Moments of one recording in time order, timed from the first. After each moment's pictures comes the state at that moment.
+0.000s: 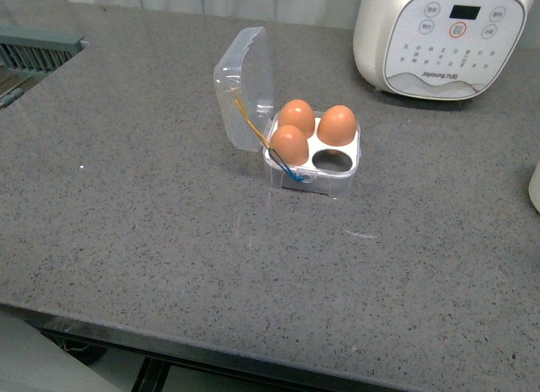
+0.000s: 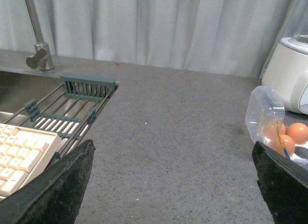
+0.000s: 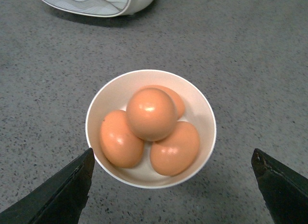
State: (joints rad) left arm 0.00 0.00 0.01 0.00 0.00 0.00; right arm -0.32 1.43 0.37 0.56 -0.33 -0.29
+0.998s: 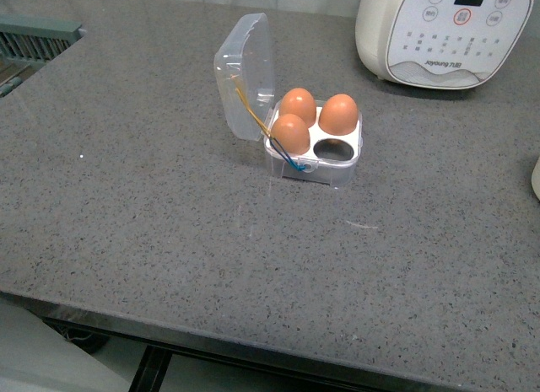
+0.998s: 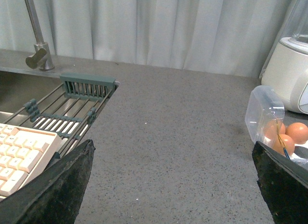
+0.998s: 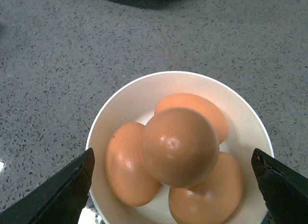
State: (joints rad) left arm 0.00 0.00 0.01 0.00 0.00 0.00; right arm -0.34 1.71 0.55 0.50 -0.51 -0.38
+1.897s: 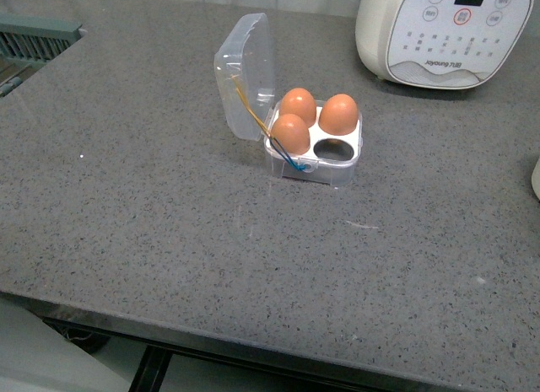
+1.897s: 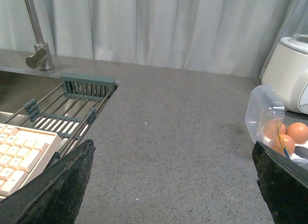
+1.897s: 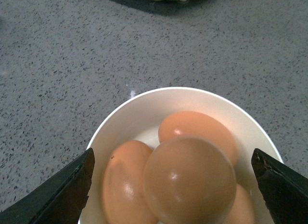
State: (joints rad) left arm 0.00 0.00 0.01 0.00 0.00 0.00; right arm -0.32 1.79 0.60 0.58 -0.50 -0.42
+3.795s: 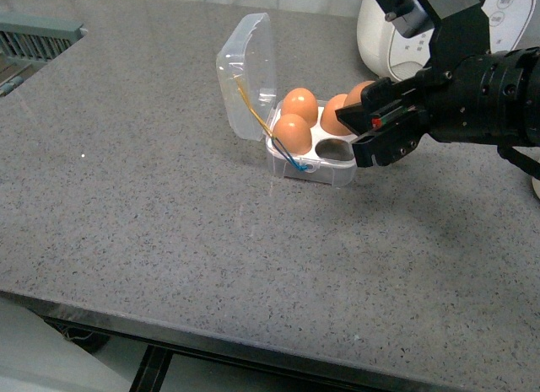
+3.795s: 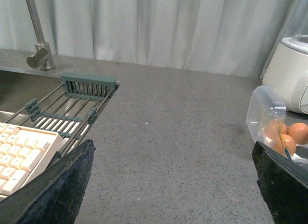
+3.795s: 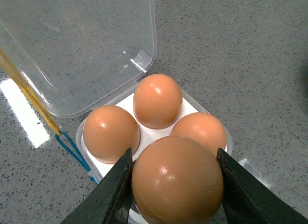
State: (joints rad) left arm 0.00 0.00 0.01 0.00 0.00 0.00; right arm 0.31 1.91 0.82 0.59 -0.33 -0.23
